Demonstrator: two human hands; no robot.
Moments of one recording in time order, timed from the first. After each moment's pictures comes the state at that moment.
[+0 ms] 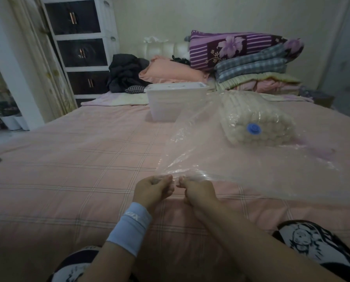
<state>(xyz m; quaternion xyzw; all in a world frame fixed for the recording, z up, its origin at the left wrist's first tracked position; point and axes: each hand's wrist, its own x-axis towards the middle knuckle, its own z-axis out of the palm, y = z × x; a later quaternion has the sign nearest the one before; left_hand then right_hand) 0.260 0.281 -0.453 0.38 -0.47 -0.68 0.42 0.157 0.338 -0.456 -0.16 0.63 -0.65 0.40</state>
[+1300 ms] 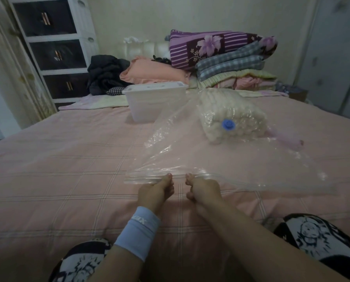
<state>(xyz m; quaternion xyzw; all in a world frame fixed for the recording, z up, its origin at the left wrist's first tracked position) 0.201 0.320 -0.455 0.39 -0.40 -0.71 0.43 0.101 0.373 -0.457 -0.07 0.62 -0.69 0.37</state>
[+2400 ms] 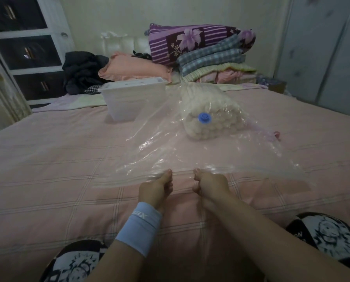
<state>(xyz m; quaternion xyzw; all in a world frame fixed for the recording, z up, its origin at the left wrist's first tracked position) 0.141 0.334 -0.463 0.37 -0.39 -0.75 0.38 0.036 0.407 -0.464 -0.01 0.58 -0.74 0.33</state>
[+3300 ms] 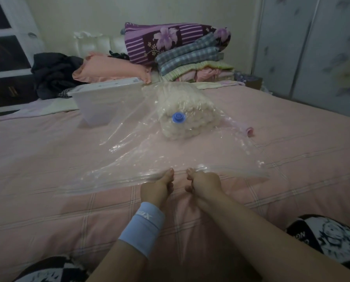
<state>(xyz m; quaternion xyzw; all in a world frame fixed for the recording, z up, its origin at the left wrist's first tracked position) 0.077 0.358 -0.480 0.38 -0.42 -0.74 0.36 -0.005 0.434 -0.469 0.00 0.59 -0.75 0.30</state>
